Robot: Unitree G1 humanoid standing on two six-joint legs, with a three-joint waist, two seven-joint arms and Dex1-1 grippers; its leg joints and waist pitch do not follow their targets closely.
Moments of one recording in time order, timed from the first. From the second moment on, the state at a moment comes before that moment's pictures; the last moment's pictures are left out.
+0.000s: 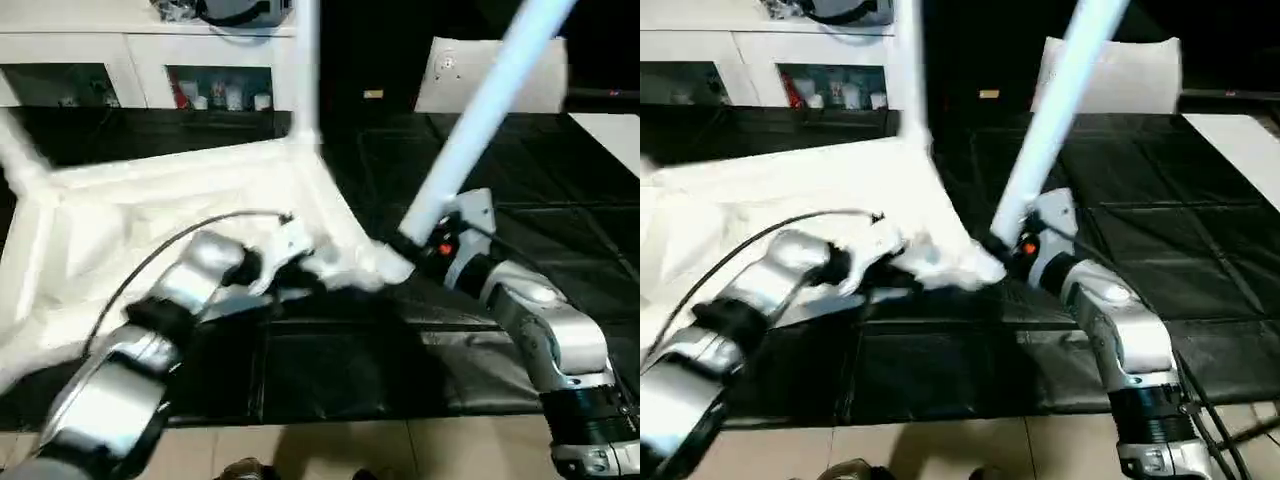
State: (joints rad) left arm -0.73 0.36 -0.36 0.80 0.03 -0.01 -1.18; right arm -0.38 -0.31 0.04 0.09 0.33 0.48 0.60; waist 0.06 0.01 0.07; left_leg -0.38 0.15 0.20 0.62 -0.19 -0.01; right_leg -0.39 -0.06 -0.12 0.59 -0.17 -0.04
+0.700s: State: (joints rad) left arm -0.67 0.40 -0.36 0.72 0.04 -0.04 -1.20; right arm -0.41 -0.32 0.15 0.12 0.27 0.42 0.70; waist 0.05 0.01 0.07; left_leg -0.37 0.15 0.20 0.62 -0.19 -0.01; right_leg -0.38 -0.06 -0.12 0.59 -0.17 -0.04
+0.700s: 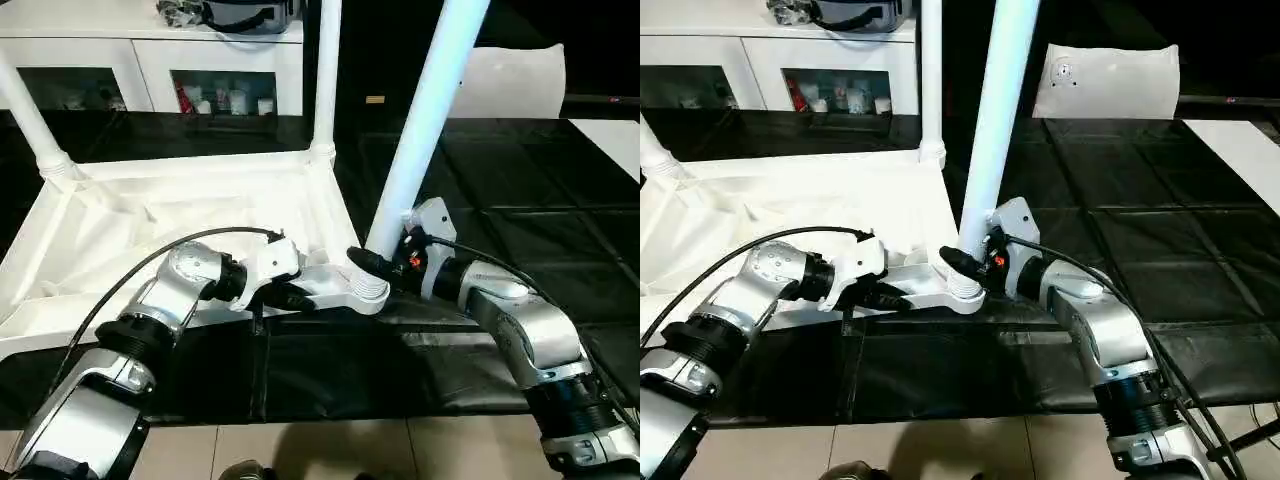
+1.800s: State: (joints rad) left arm -0.65 0.39 -0.34 0.72 0.05 -0.06 -1.19; right arm -0.35 -0.25 0.01 0.29 0.40 0.32 0.78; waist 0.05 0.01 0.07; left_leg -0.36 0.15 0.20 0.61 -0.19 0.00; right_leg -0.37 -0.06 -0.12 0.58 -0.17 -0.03
